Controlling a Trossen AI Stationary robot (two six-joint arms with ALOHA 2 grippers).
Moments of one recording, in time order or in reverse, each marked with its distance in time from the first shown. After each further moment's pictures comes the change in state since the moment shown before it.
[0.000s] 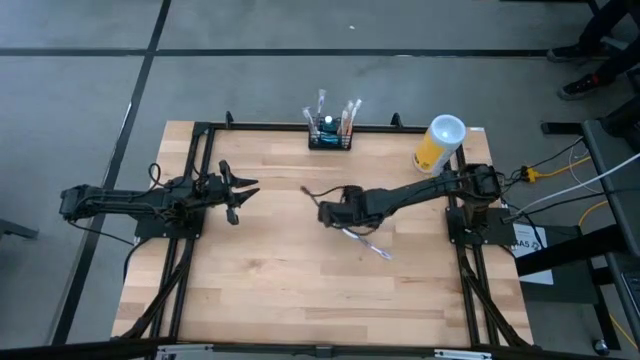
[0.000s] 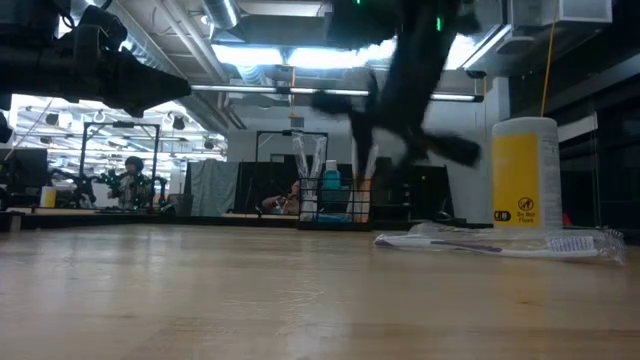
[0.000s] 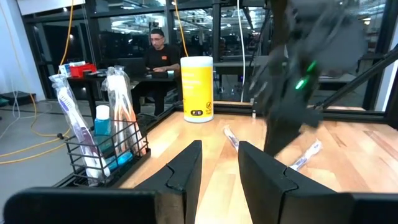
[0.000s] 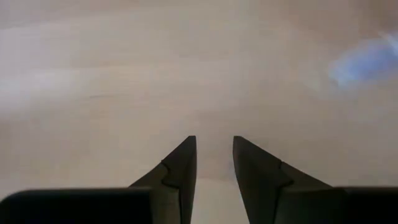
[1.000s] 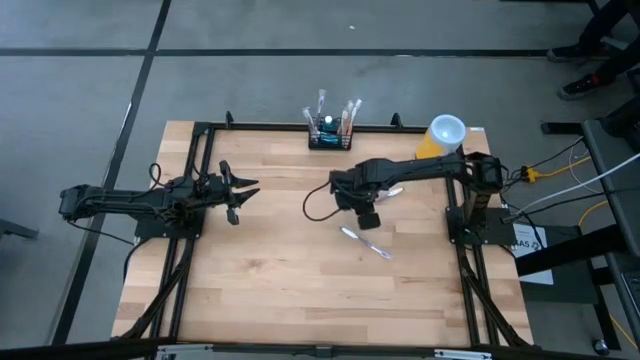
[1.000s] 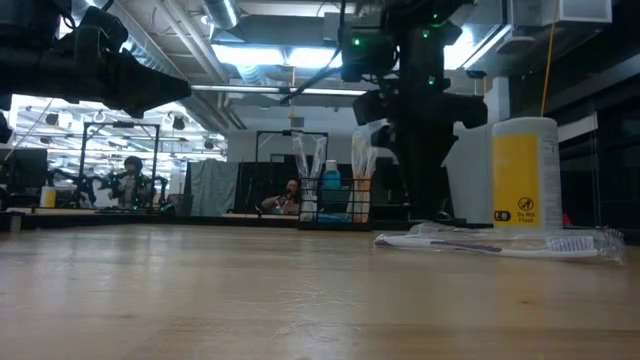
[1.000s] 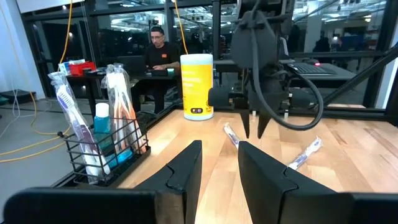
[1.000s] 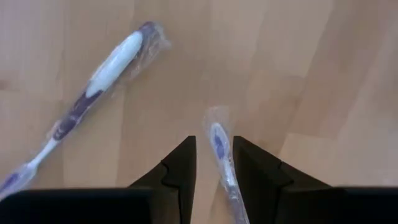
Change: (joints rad) left arm 0.000 0.009 0.000 0.000 -0.001 0.000; right arm -0.203 -0.030 0.071 -0.351 -0.317 -1.971
